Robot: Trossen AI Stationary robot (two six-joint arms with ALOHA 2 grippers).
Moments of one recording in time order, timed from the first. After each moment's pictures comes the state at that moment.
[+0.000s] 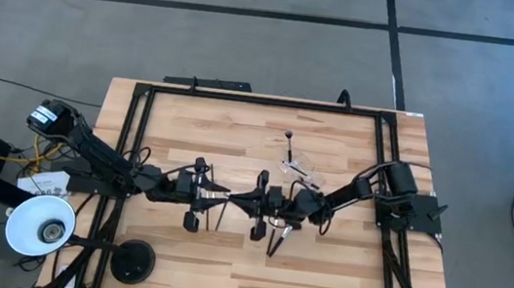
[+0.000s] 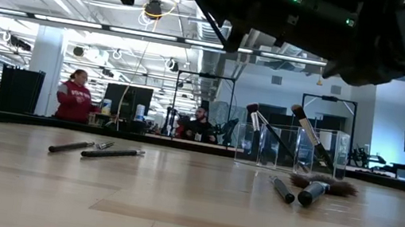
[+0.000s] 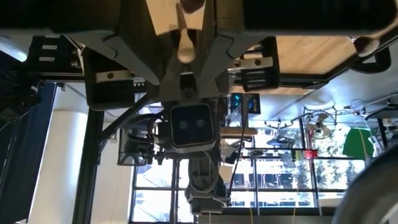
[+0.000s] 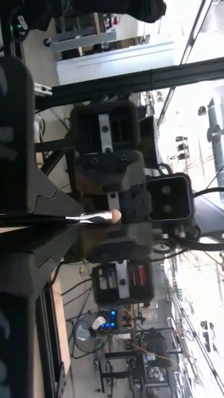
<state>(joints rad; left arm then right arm) -0.42 1.33 0.42 1.06 -0.41 0.07 0.25 2.03 0.88 1.44 0.21 0.03</state>
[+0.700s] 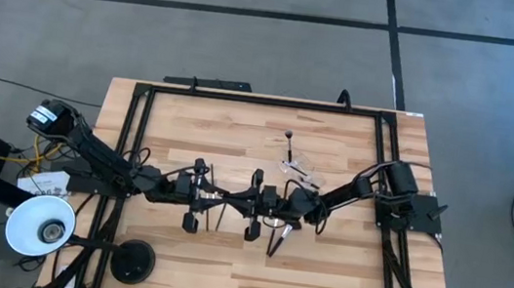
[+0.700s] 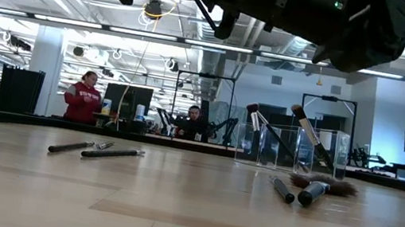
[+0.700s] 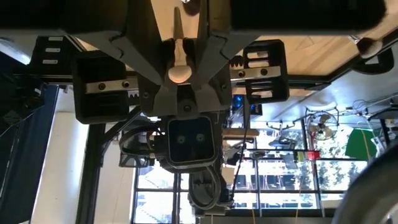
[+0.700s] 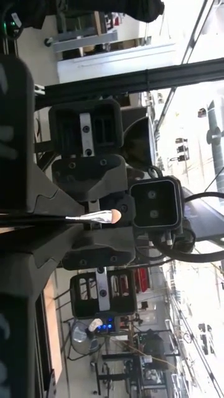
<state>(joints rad) -0.42 1.33 0.42 1.06 -0.42 0.07 0.24 2.03 0.96 1.35 0.21 0.02</state>
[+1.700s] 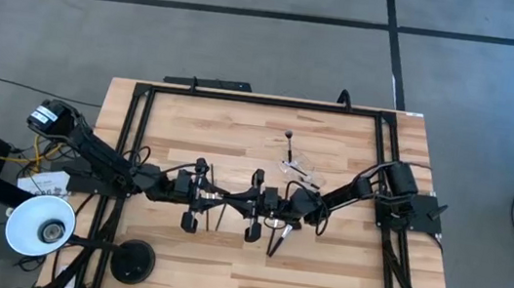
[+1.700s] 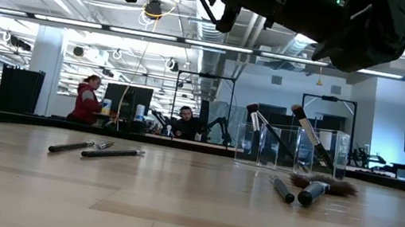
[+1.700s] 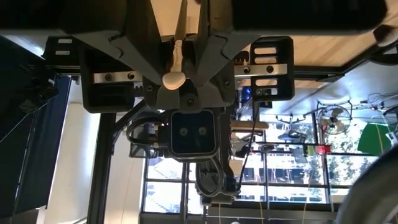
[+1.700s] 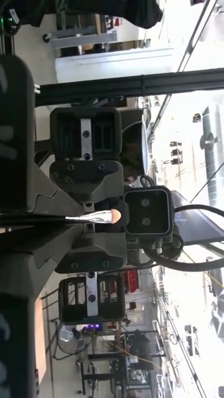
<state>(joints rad) -0.42 1.34 0.42 1.10 -0.36 0.06 0.25 2.03 0.96 1.40 0.20 -0.04</state>
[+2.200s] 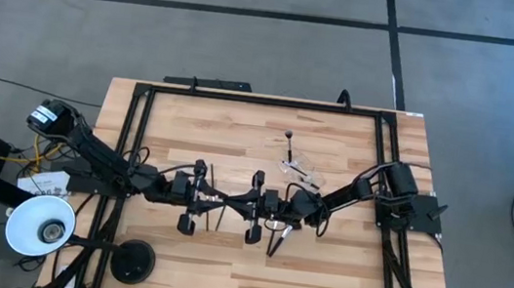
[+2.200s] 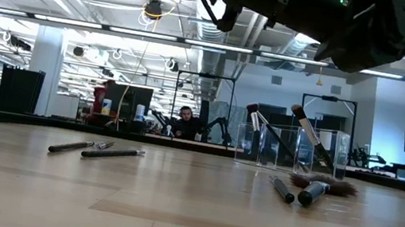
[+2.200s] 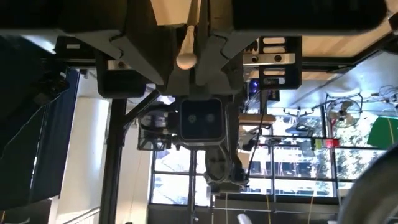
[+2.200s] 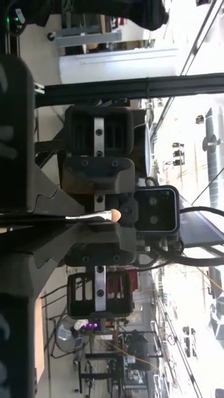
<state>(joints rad) -0.44 1.33 0.42 1.12 -0.36 0.07 0.26 2.03 0.96 1.40 0.21 -0.06</state>
